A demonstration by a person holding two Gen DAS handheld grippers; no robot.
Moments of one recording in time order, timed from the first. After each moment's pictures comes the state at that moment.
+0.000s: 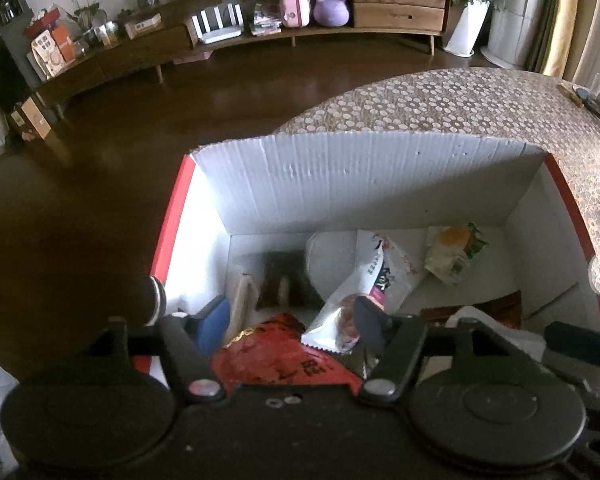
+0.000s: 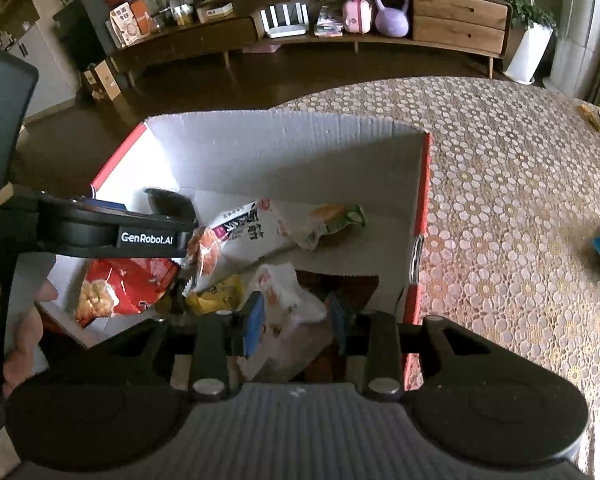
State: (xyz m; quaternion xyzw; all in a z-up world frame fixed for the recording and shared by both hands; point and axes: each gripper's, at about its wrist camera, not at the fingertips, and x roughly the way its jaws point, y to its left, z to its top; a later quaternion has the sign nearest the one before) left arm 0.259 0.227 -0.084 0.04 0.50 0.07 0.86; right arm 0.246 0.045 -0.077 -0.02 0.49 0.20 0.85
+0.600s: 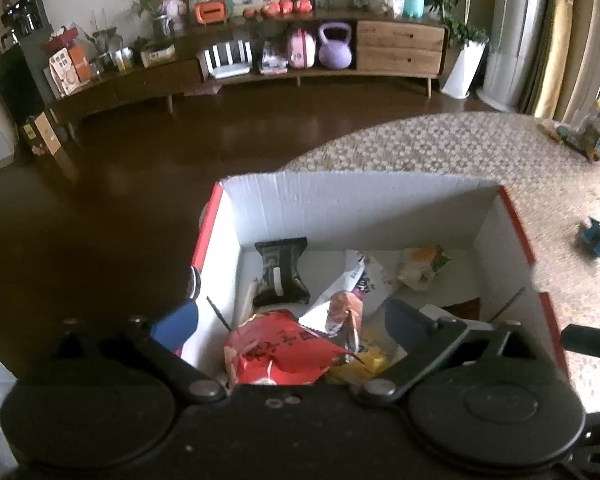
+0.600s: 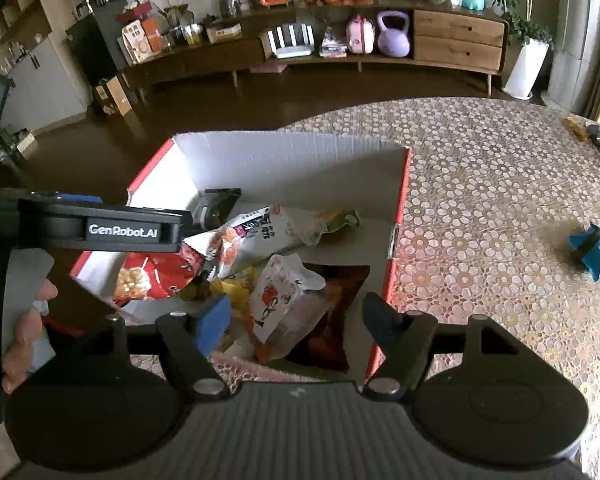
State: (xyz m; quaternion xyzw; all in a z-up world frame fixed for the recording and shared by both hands) left arm 0.210 0.223 -0.040 0.02 0.44 0.07 0.89; right arm 0.203 0.023 -0.037 -0.02 0.46 0.21 0.87
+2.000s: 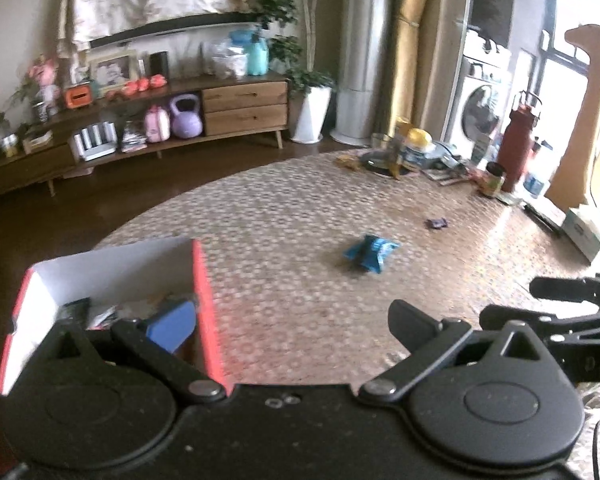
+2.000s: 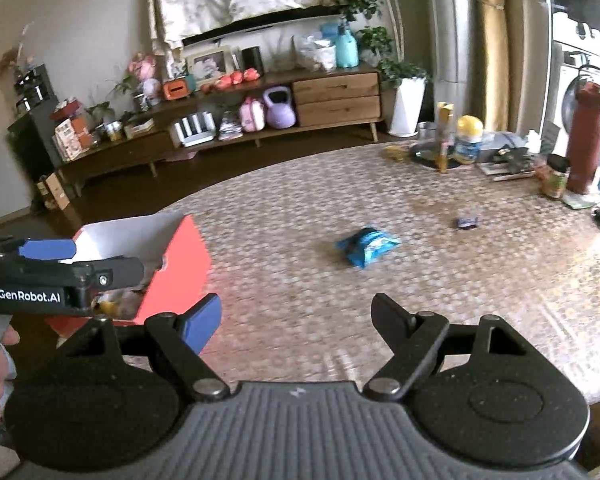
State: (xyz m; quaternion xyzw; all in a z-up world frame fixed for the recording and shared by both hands) left arm 0.131 -0.005 0.023 0.04 0.36 -0.12 0.92; right arm 0.119 -0.242 0.037 0.04 0.37 0.09 0.93
